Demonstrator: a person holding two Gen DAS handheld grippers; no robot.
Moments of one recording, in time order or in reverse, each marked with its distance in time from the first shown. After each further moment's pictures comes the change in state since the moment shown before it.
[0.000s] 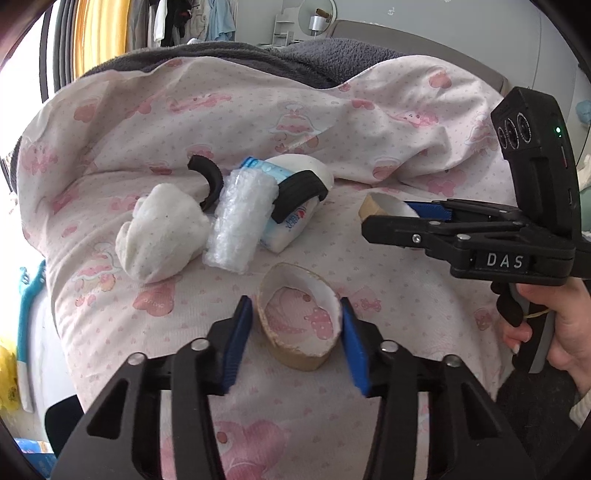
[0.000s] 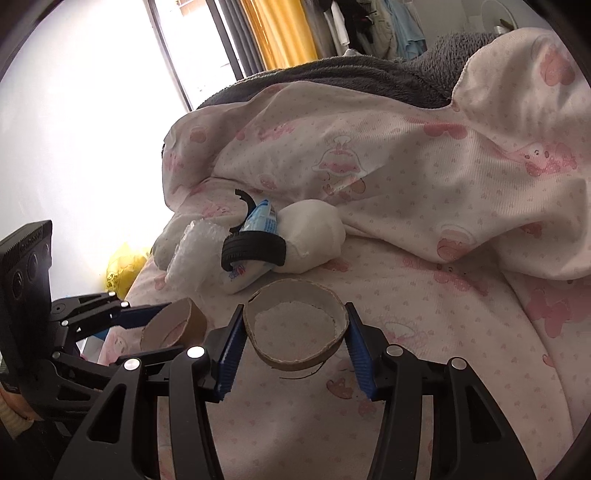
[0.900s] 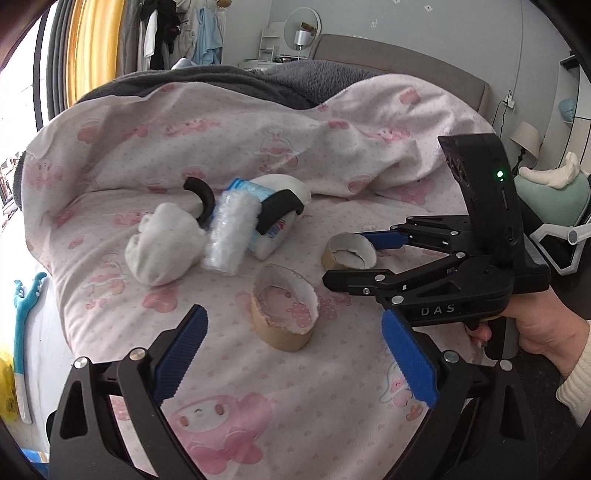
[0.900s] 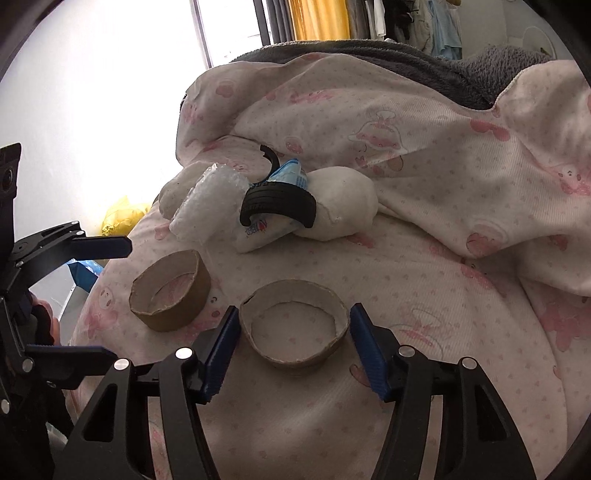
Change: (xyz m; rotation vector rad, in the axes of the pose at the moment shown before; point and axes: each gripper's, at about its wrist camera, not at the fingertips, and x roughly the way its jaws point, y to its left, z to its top) left arm -0.025 -0.013 -0.005 0.041 -0.057 -0.031; right arm 0.020 0.017 -0.014 -0.168 0.101 -0.016
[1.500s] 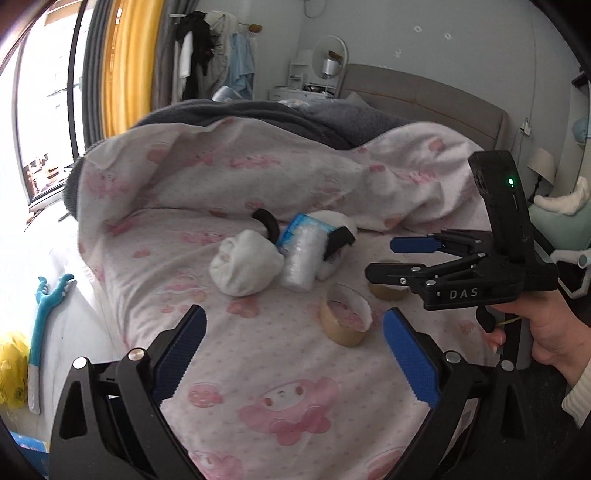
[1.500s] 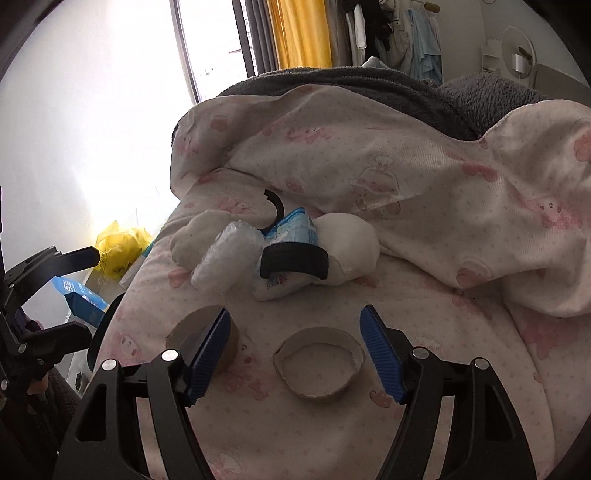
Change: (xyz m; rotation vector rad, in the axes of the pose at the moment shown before) left arm -0.054 0.034 -0.006 -0.040 -0.105 0.080; right arm -0.018 0.020 0.026 0.049 -0.051 -0.066
